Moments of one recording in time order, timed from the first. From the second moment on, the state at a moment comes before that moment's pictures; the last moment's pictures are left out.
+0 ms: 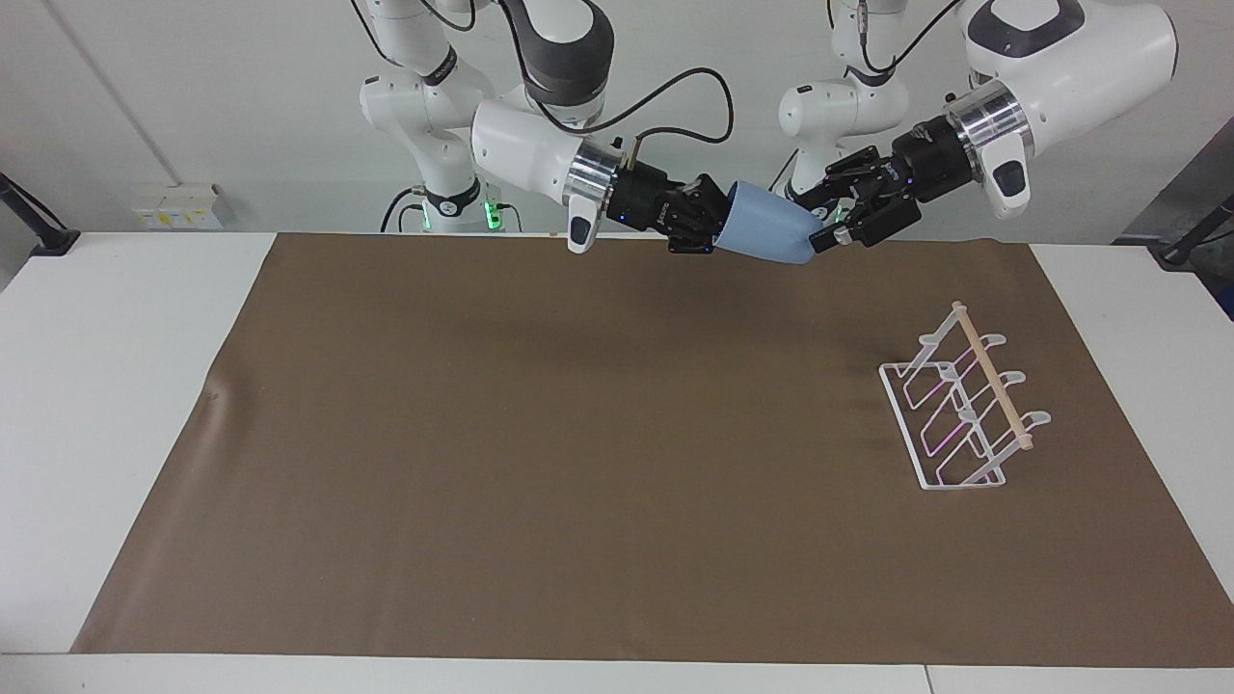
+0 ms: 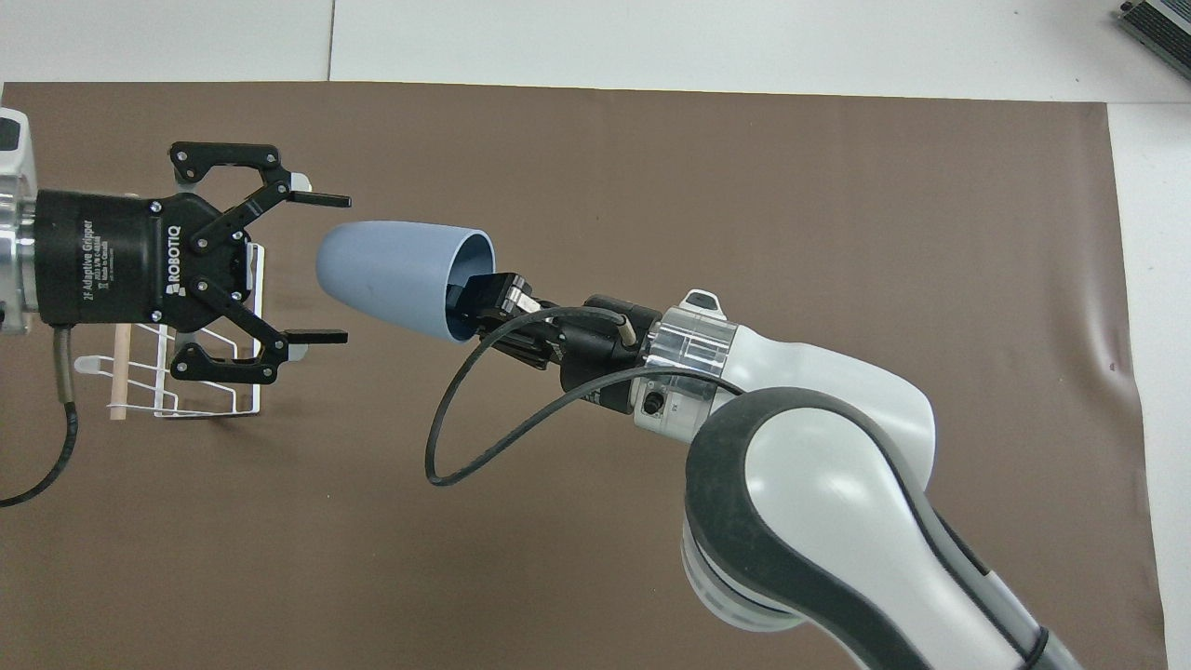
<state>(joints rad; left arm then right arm) 0.11 -0.11 -0.23 -1.77 -1.00 1.77 -1.24 0.13 0.06 0.53 -1.87 1.71 2.59 -0.19</state>
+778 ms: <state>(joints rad) 0.08 -0.11 -0.24 -1.79 -0.94 1.78 -1.22 0.13 0.06 0.54 -1.89 1.71 2.59 -0.19</state>
